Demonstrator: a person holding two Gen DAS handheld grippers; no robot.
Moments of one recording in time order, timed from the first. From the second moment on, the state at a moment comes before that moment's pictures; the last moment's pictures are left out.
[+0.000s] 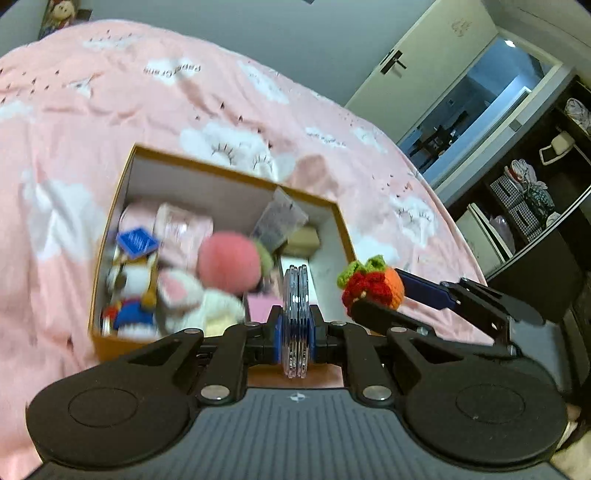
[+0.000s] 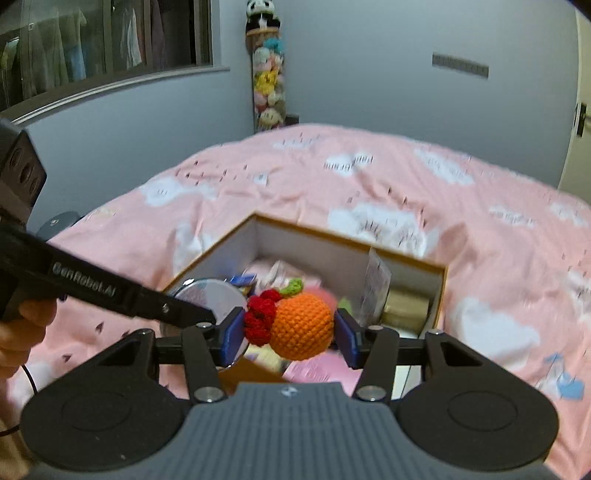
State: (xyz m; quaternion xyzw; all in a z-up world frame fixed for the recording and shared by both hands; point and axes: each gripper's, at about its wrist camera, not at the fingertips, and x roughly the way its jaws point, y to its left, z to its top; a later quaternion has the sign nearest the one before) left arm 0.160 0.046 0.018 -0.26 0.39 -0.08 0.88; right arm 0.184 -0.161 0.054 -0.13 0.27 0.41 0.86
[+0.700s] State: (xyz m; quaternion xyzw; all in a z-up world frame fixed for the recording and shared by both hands) left arm 0.302 0.045 -0.054 -0.32 0.46 -0.13 0.82; right arm 0.274 -0.147 0.033 -0.21 0.24 0.34 0.88
